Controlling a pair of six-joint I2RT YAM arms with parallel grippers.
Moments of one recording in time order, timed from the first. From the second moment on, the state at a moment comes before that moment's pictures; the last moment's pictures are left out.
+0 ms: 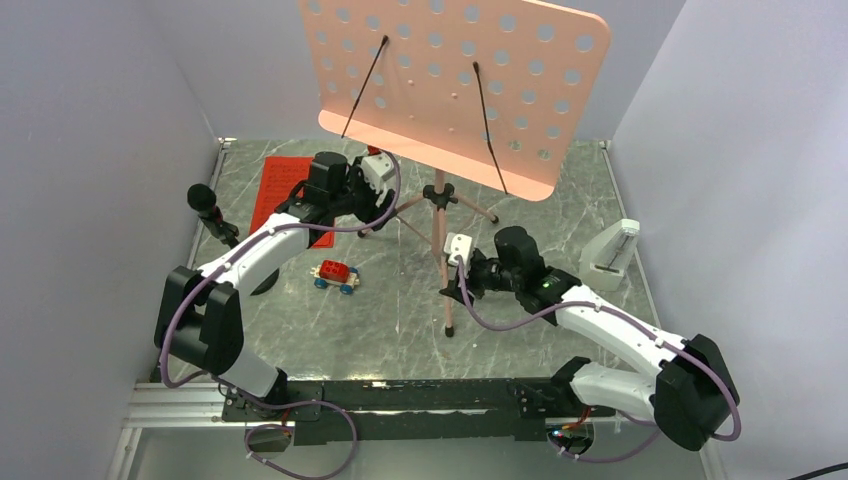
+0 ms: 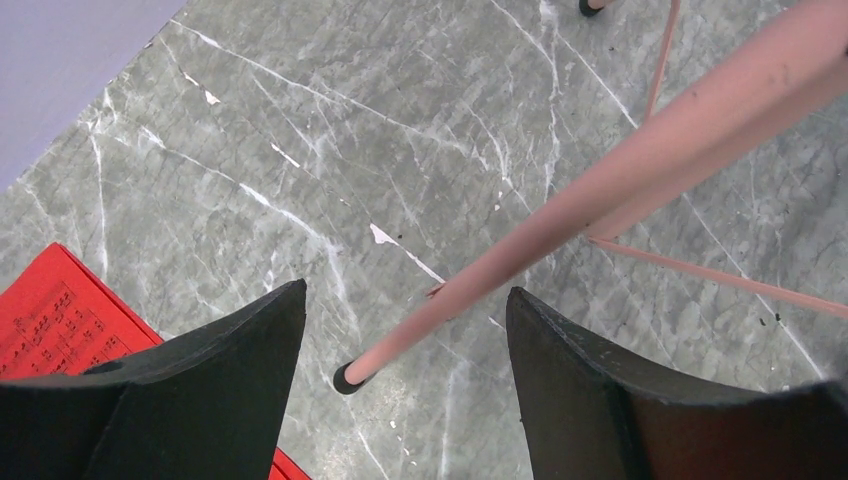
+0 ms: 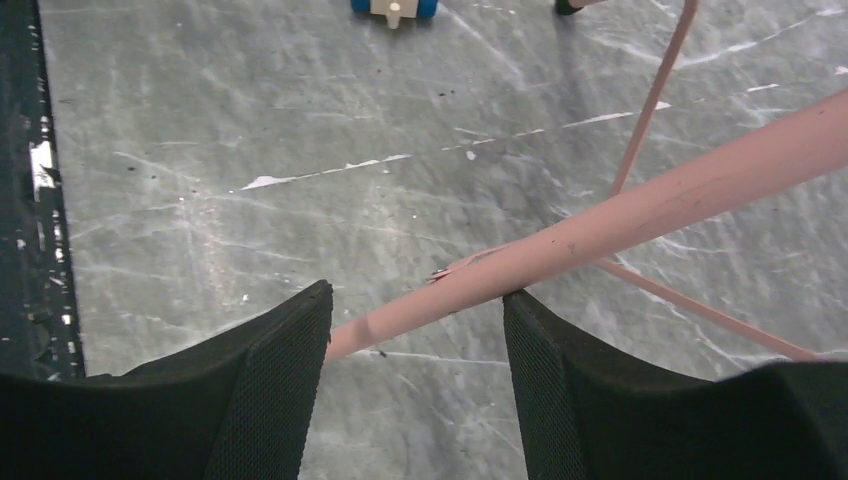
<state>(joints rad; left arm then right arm) -0.41 1.52 1.13 -0.09 0.37 0.30 0.64 1.10 0.63 -0.07 -0.50 -0.48</state>
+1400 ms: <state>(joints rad) -0.47 1.46 1.17 -0.60 0.40 0.48 0.12 1.61 0.88 0.73 -1.24 1.41</state>
